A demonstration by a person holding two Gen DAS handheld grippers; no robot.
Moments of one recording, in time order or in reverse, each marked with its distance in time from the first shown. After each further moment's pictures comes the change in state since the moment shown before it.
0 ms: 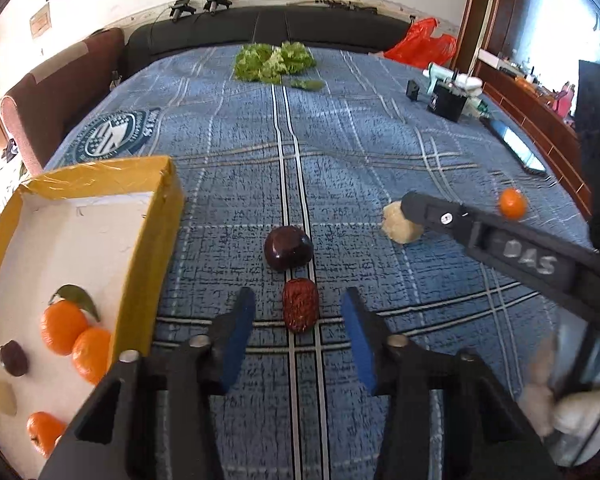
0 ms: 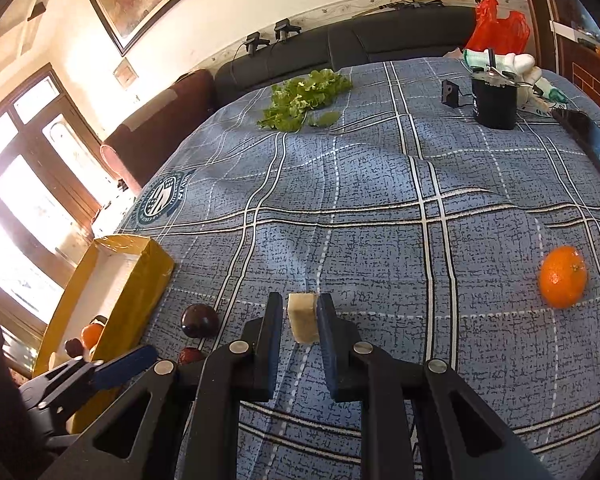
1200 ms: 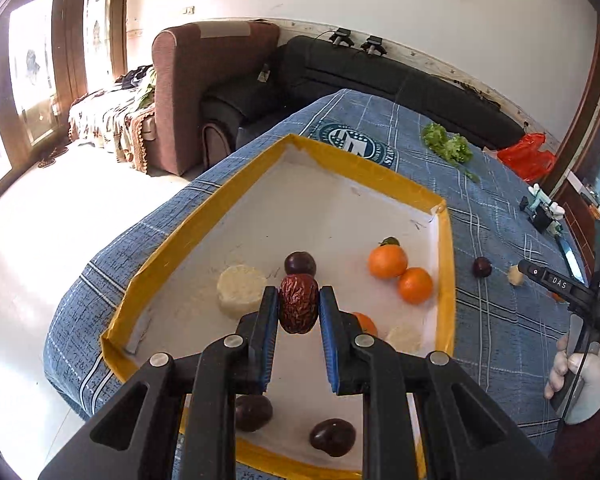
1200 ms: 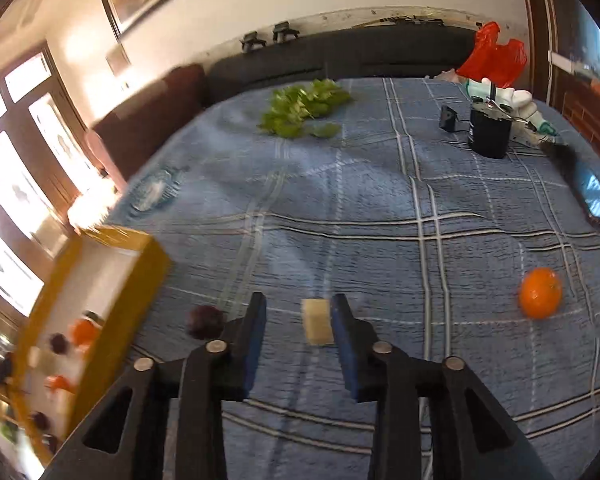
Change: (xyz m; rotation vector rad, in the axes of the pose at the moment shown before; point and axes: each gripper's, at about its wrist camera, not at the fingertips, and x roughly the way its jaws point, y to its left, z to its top) left arm -0.146 0.184 -0.095 -0.422 -0.157 0.211; right arm 0.014 0.035 0.002 -0.098 0.034 -0.179
